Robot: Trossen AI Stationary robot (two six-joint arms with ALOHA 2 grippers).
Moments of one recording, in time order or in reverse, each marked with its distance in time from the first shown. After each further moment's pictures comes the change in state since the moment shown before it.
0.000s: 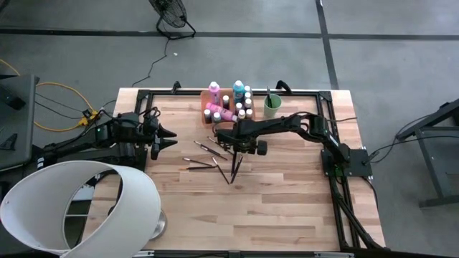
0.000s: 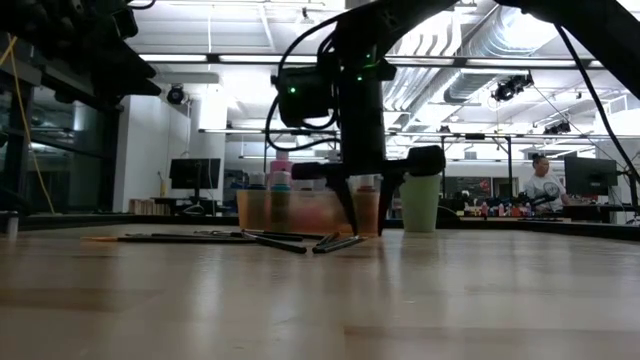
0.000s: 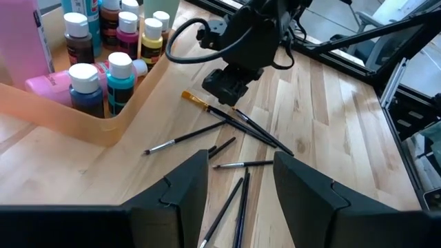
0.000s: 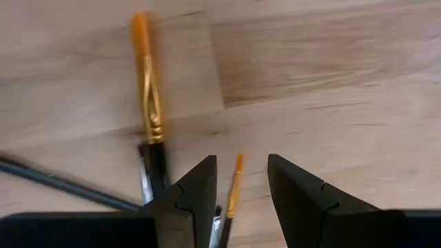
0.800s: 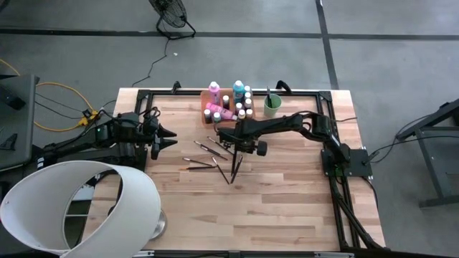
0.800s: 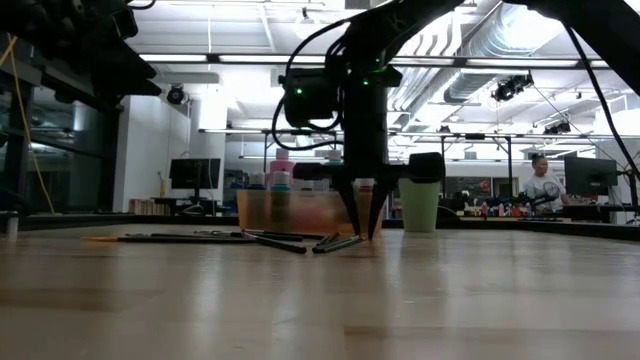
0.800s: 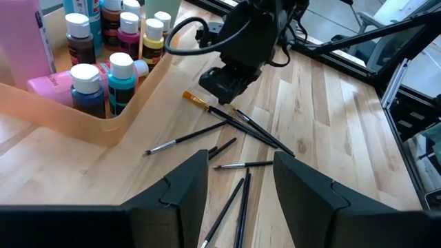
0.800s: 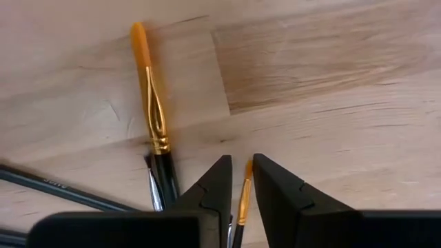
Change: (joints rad) left arm 0.000 0.000 0.000 0.000 -0.004 0.000; right arm -0.001 -0.010 -0.076 0.100 -0.045 0.052
